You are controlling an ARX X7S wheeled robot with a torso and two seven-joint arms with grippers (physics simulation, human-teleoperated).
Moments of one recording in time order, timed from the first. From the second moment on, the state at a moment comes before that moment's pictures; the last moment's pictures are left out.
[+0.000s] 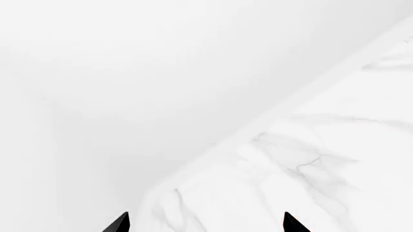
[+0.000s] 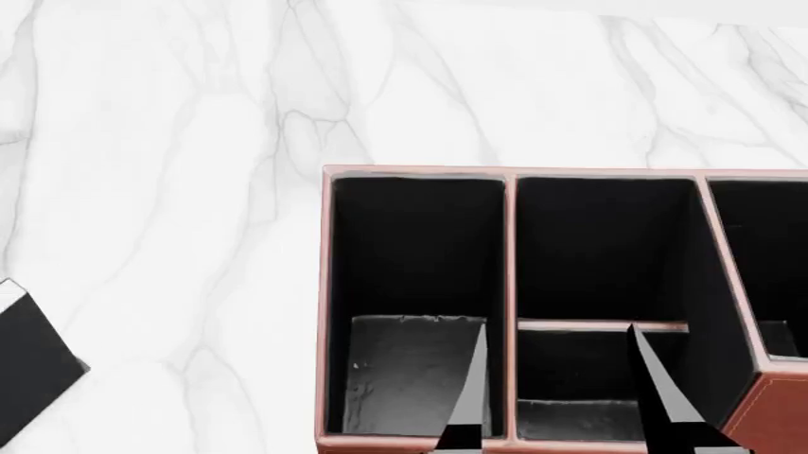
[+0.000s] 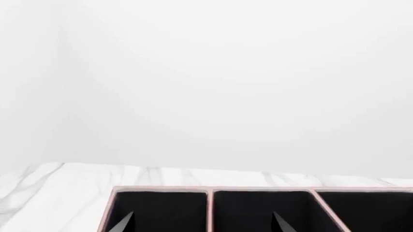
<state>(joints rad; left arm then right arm) -1.05 -1.22 0.39 0.56 -0.90 -0.87 -0.14 -0.02 0.35 -0.21 -0.72 0.27 0.26 0.36</state>
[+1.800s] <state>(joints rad) -1.30 -1.05 0.67 0.13 -0.80 -1.07 0.30 0.01 0.36 -0.23 -0.71 0.31 0.25 0.40</state>
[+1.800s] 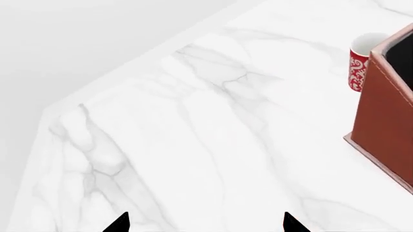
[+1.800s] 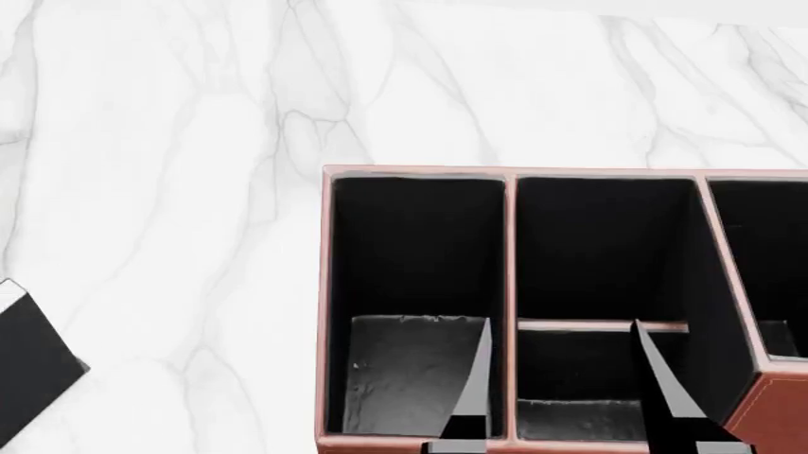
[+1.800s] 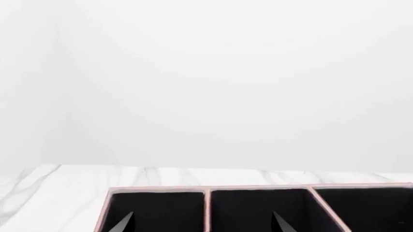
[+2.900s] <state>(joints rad) -1.36 -1.05 0.72 0.08 -0.74 -1.06 0.37 0.01 0.38 -0.23 -0.71 0.31 0.23 0.41</state>
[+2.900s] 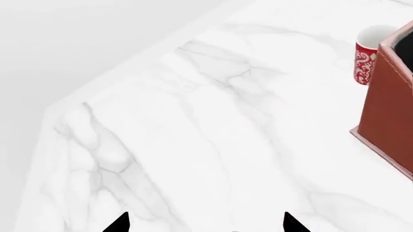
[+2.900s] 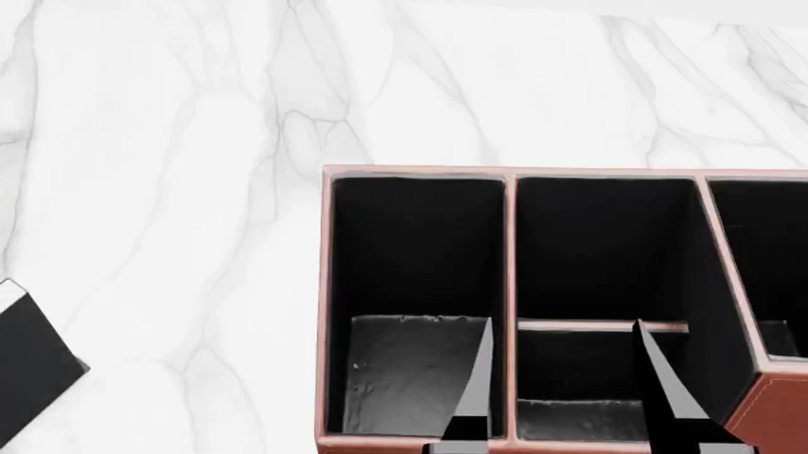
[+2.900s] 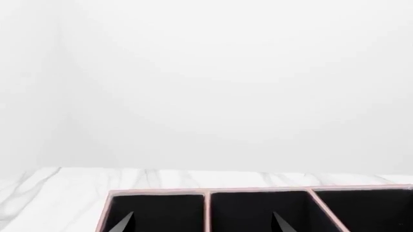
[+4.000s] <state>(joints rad) -1.70 -0.74 1.12 -0.94 -0.27 -0.65 0.94 0.01 0.39 -0.24 -0.70 0.33 0.21 0.42</state>
